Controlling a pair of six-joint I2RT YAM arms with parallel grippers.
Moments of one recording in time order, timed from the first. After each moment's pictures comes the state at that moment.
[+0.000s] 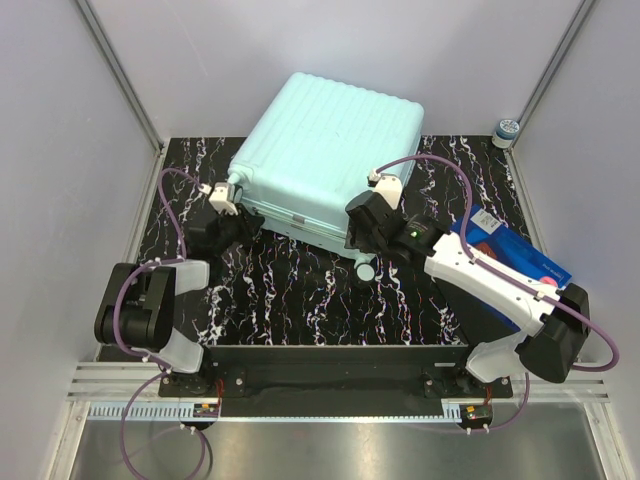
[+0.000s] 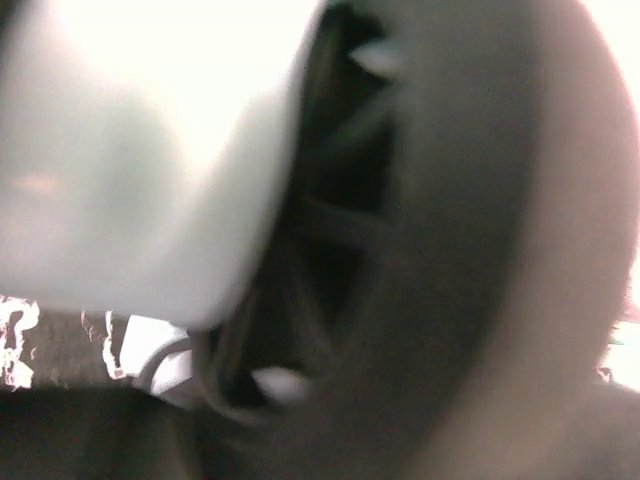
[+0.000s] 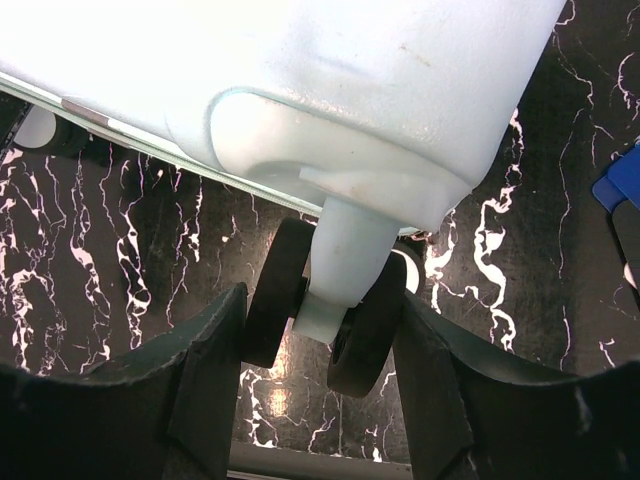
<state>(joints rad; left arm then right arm) -0.11 1.53 0.53 0.73 0.37 -0.31 0.86 1.40 1.30 -0.72 0.48 0.75</state>
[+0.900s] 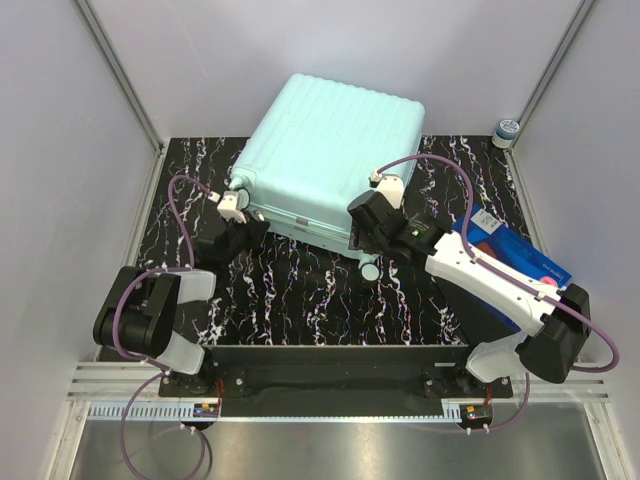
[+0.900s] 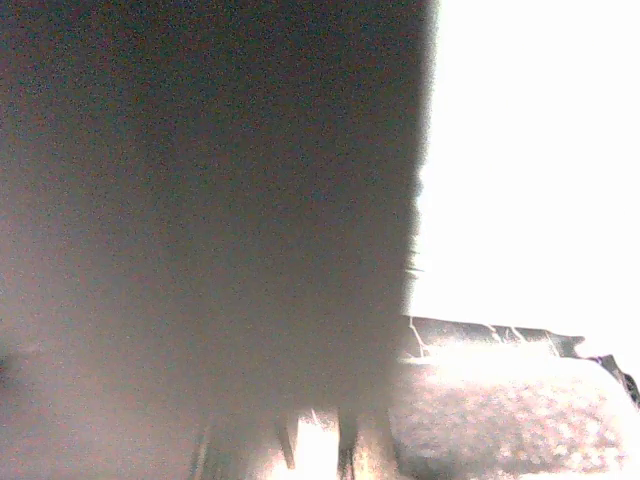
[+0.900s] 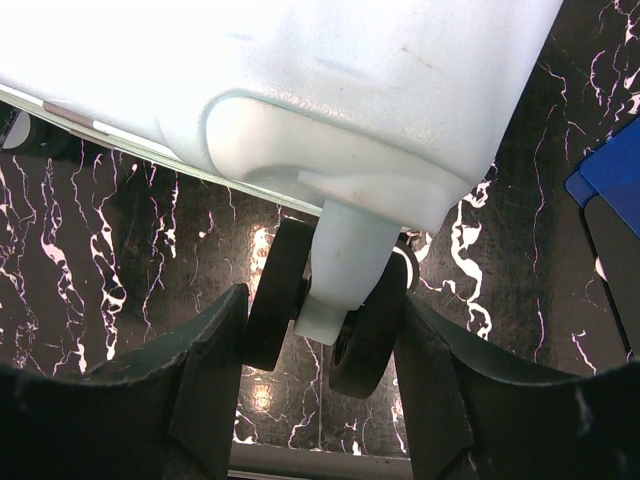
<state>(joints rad) -0.20 1.50 0.45 0.83 0.27 -0.31 0.85 1.41 1.30 -0.75 0.48 0.73</state>
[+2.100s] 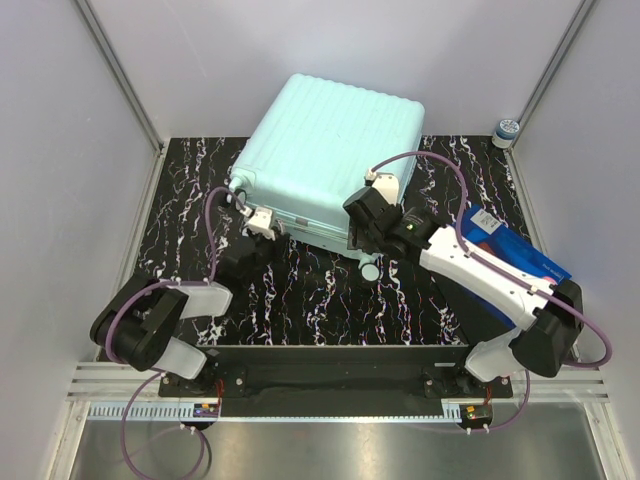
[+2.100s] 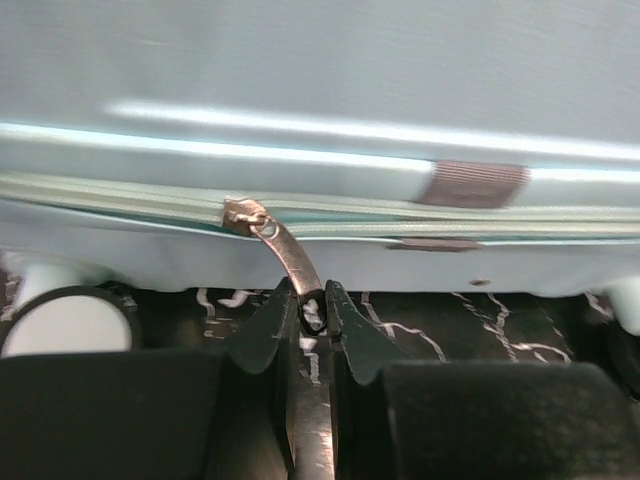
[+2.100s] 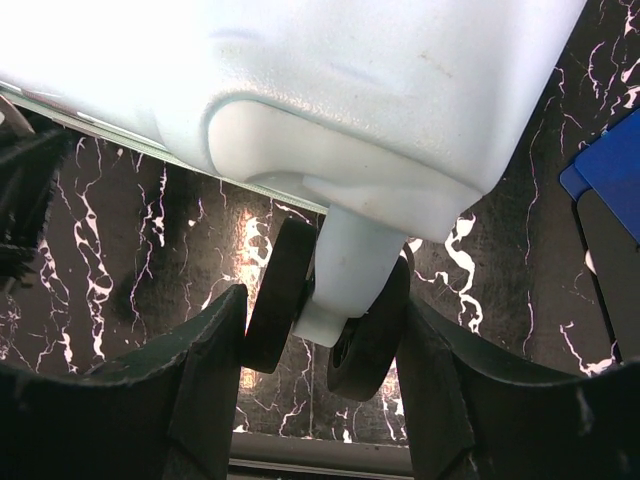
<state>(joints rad) -0.48 1.45 0.37 0.89 -0.01 -0.18 0.85 1.45 1.35 -0.80 0.45 0.71</state>
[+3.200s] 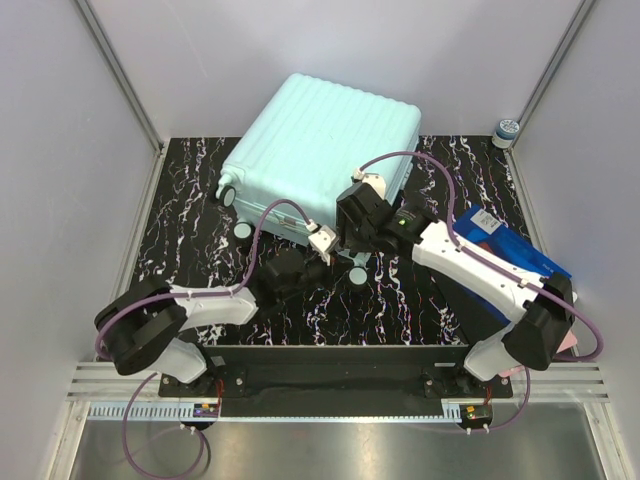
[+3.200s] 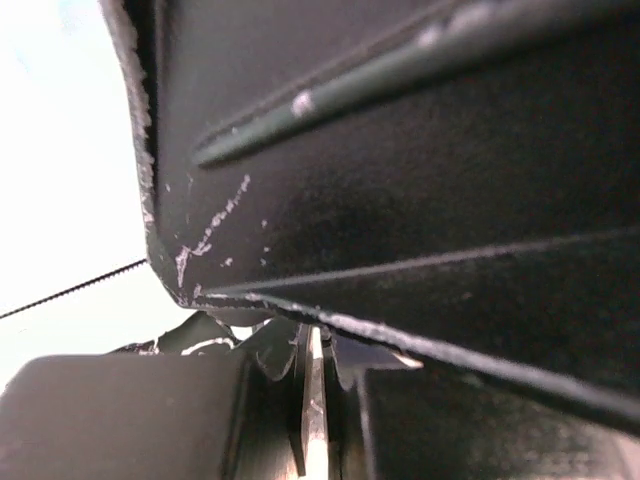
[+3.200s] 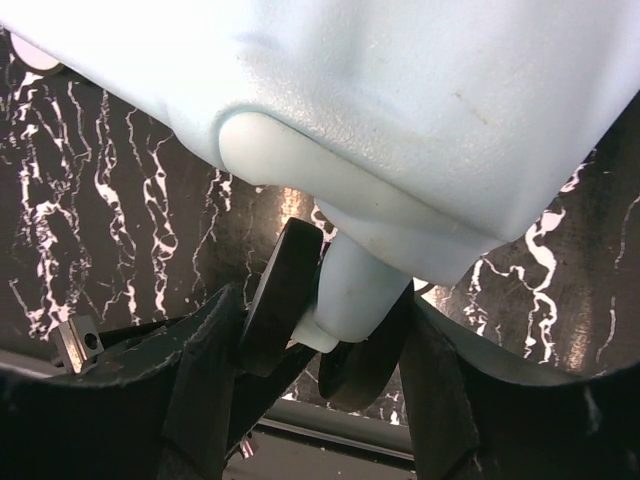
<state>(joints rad) -0.92 1.45 0.55 0.73 0.07 -0.21 0.86 1.51 1.40 -0.78 0.29 0.72</state>
